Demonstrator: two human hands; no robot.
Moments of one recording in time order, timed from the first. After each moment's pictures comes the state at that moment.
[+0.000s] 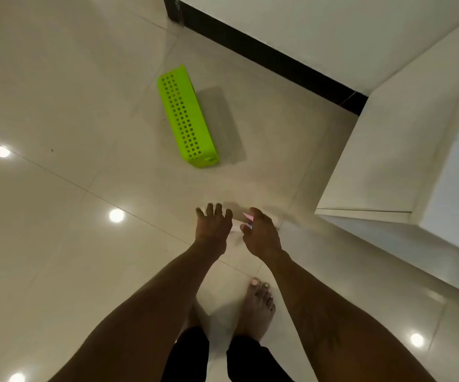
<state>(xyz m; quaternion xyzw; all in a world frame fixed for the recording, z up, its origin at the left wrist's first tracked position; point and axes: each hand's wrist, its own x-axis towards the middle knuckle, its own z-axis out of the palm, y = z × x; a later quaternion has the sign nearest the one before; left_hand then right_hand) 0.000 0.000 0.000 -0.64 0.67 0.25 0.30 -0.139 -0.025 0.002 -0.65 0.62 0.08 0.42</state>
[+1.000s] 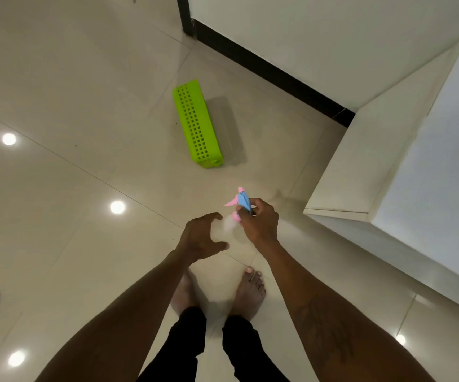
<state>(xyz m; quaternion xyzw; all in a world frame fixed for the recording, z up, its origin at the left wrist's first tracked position) 0.038 0.043 0.096 -0.74 0.49 0.45 -0.05 -0.115 -0.035 0.105 -0.53 0.69 -0.11 0.48</state>
